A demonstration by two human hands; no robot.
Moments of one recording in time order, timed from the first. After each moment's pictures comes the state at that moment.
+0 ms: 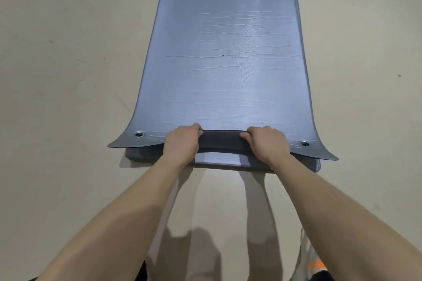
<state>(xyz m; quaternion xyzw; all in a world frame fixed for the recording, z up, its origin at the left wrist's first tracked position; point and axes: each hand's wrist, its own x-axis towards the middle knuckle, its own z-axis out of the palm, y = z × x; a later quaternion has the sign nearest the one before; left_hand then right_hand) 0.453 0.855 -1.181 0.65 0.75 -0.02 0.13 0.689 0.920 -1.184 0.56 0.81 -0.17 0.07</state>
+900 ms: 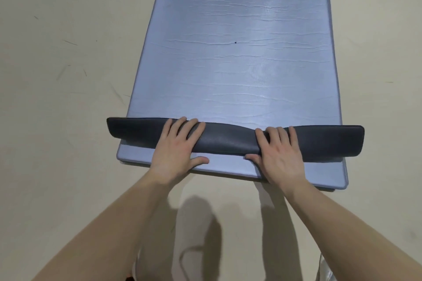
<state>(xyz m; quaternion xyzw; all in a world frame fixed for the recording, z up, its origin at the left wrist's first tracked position) 0.407 0.845 -1.269 0.75 0.66 -0.01 -0.01 0.694 0.912 -1.263 0.49 0.87 0.02 0.04</state>
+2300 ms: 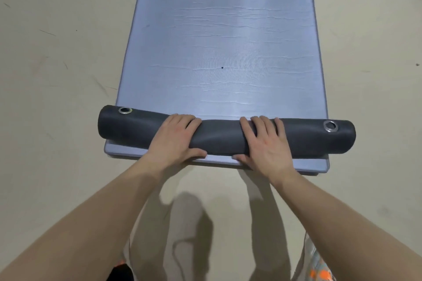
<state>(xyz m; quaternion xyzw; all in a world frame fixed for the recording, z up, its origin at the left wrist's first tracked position) 0.426 0.861 -1.250 0.78 0.62 0.03 0.11 0.695 0.897 -1.246 0.48 0.88 -0.01 0.05</state>
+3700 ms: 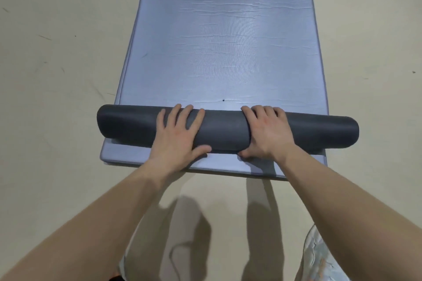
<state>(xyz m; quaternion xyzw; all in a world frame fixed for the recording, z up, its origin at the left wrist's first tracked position) 0.441 0.867 -1.233 0.73 0.68 -0.05 0.04 0.683 0.960 -1.214 0.48 0.86 -0.05 0.14</state>
